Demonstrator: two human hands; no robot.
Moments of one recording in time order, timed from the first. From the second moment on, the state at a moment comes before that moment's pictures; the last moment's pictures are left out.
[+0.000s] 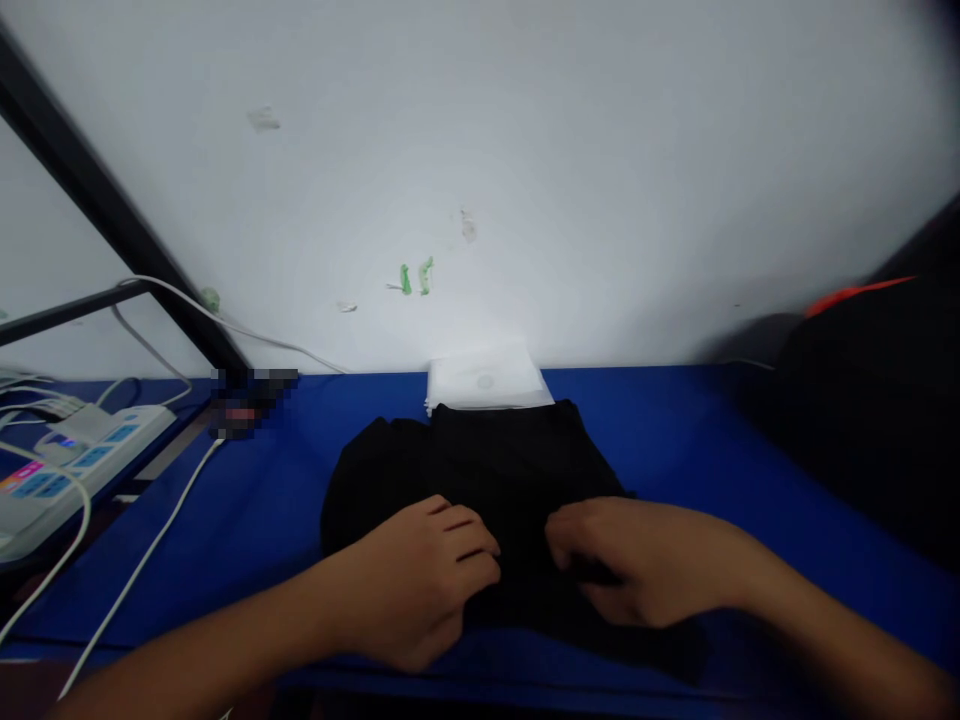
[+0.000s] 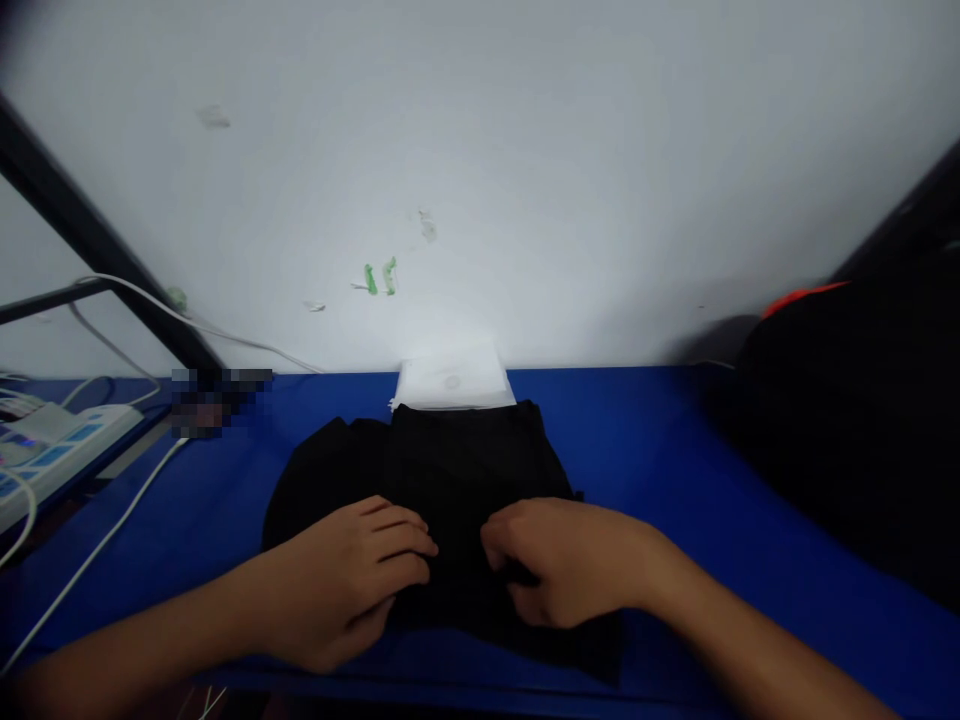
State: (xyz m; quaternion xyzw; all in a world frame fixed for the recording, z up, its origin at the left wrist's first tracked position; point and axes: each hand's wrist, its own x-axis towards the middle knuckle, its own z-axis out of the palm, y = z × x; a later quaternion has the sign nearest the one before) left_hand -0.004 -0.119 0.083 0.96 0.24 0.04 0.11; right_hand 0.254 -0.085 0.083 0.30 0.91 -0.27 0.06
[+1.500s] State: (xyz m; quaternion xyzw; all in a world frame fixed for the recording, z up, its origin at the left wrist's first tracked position) left_hand -0.045 -0.004 0.028 0.89 0.41 0.21 0.01; right_hand 0.293 0.007 0.025 0.44 0.88 0.04 -0.18
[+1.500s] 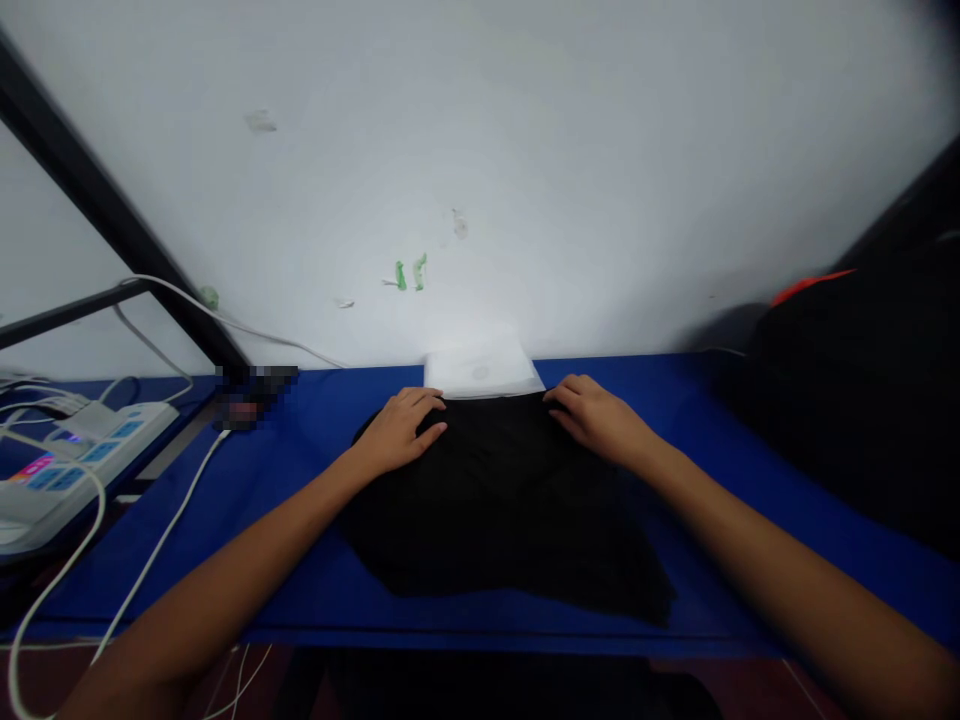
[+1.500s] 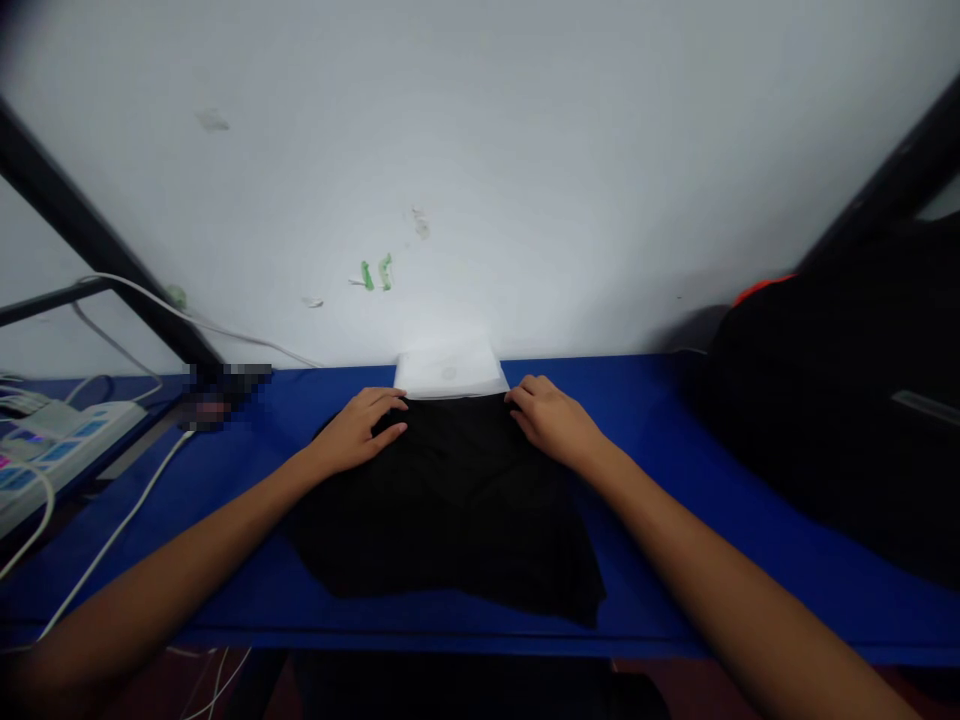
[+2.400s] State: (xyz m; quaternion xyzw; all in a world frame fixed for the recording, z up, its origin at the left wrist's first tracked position) left_hand -0.058 -0.050 0.097 0.89 0.32 0.21 0.24; right_hand 0.312 -0.032 0.097 0.36 0.87 -0.32 -0.13
